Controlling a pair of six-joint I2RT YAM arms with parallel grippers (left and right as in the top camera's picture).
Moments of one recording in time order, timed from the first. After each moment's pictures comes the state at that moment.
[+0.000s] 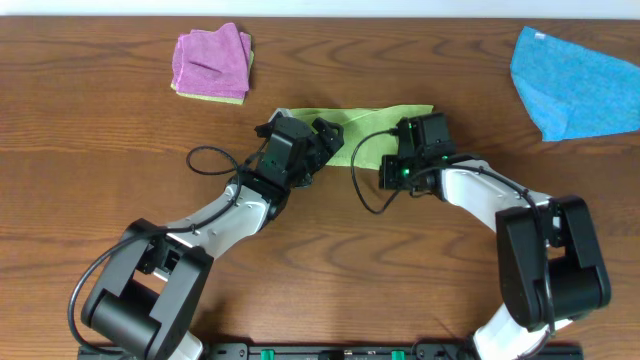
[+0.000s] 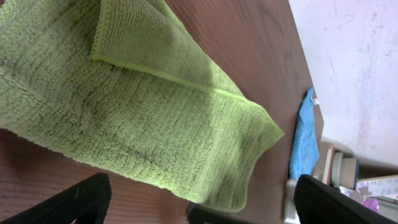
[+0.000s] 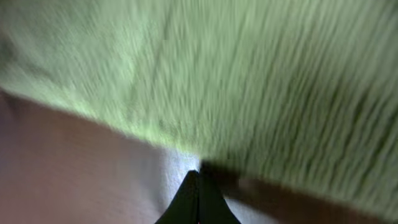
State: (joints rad) left arm -0.52 1.73 0.87 0.22 0.11 -1.26; right arm 0.25 1.83 0.95 -0.28 -0.30 0.28
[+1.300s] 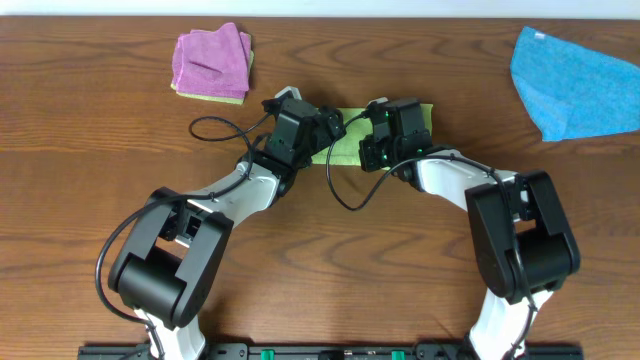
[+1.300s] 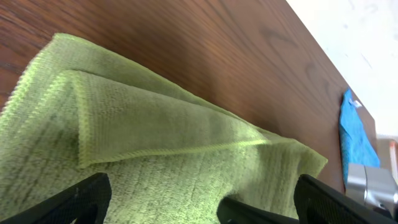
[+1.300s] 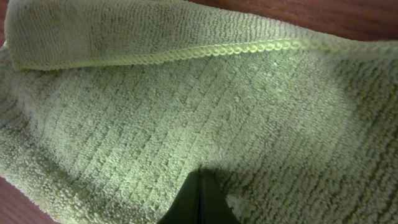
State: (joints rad) left arm -0.49 1.89 1.03 0.22 0.03 -0.98; right arm 0.32 1.99 1.05 0.02 -0.21 0.09
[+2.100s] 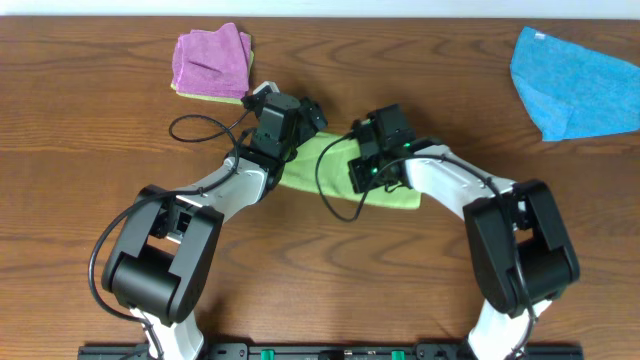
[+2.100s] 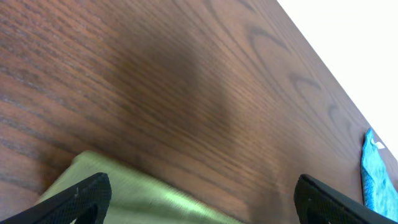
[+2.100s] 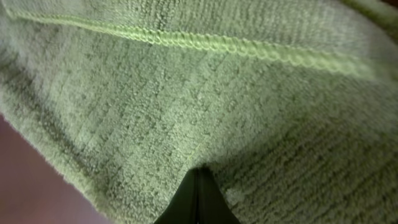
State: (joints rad) left arm -0.42 1.89 1.03 0.20 -0.04 -0.98; right arm 0.42 1.94 1.12 -0.44 -0.29 0.11
